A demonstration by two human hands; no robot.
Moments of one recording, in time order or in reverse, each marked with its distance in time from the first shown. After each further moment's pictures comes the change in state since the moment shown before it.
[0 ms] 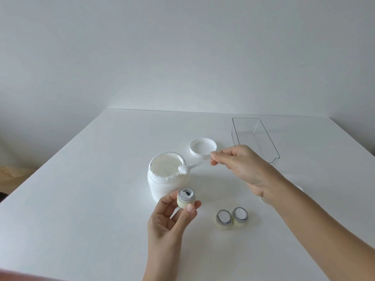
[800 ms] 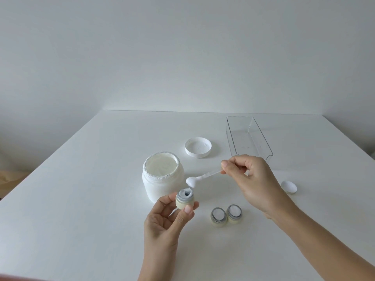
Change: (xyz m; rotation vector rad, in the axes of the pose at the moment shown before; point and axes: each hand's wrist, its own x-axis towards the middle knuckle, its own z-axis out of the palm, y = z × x) left_hand -0.003 0.004 0.003 0.031 -0.042 -0.005; right_hand -0.040 0.023 -0.003 -0.156 0.288 -0.257
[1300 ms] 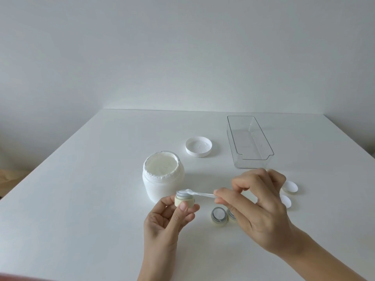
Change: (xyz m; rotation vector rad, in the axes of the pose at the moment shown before) left_hand 0.000 0.002 0.001 -0.016 0.027 -0.028; right_hand -0.034 0.018 0.006 -0.574 0.391 -1.017
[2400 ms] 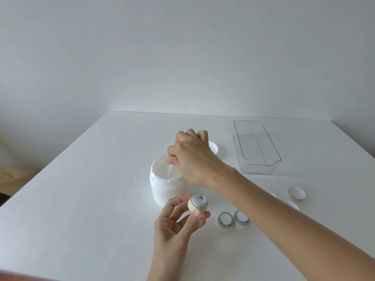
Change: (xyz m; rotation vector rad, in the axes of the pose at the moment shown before) left_hand 0.001 -0.001 0.001 0.062 -0.076 0.001; right_hand 0.112 -0.014 0.094 0.058 -0.681 0.145
